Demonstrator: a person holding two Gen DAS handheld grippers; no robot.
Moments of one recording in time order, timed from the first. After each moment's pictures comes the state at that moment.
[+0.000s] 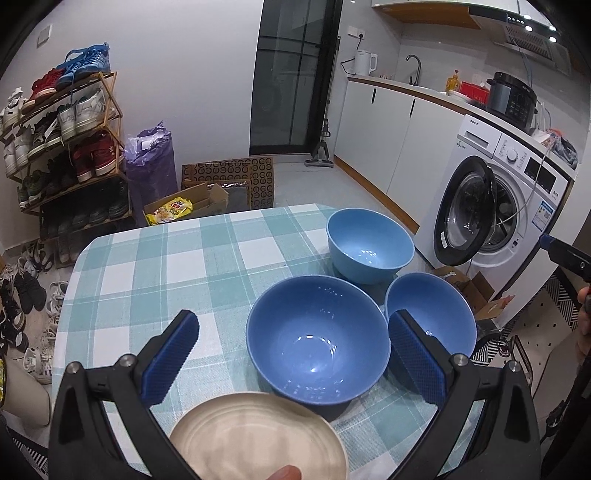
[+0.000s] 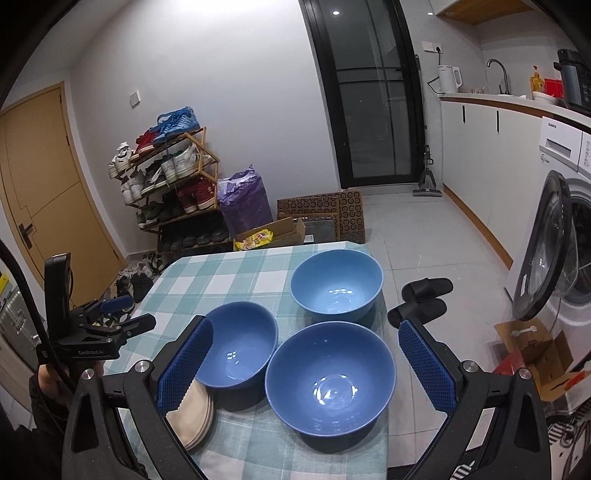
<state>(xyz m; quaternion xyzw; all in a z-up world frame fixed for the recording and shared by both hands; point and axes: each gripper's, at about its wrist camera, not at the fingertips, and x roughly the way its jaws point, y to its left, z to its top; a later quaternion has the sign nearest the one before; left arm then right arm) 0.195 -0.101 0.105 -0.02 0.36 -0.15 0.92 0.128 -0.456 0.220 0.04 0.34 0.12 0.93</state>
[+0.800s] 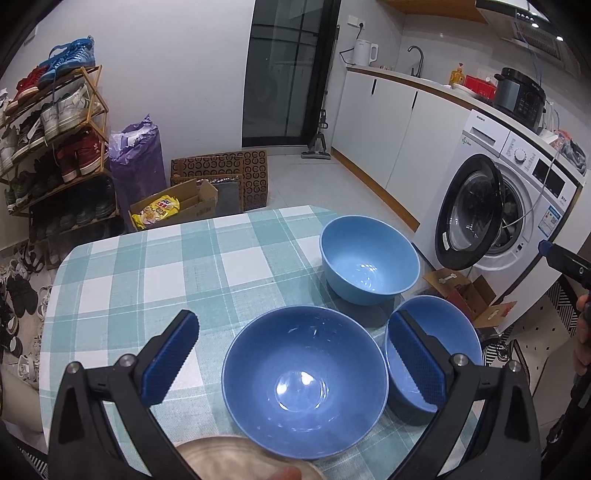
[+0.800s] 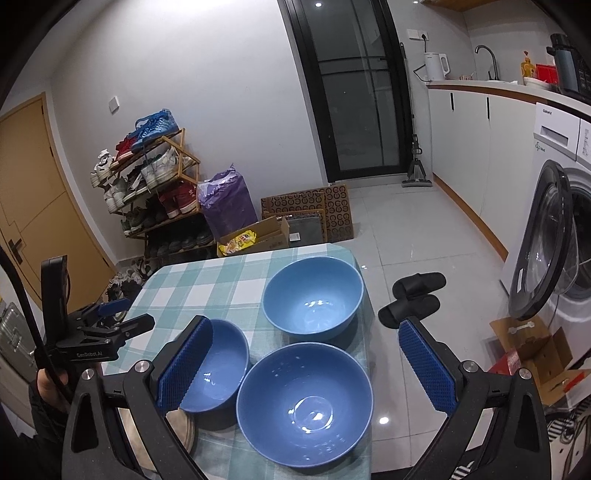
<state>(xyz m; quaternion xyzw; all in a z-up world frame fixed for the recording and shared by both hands) 0.256 -0.133 0.099 -0.02 0.38 -0.16 0.91 0.189 -0.482 0.209 0.06 0.36 0.10 0.93</state>
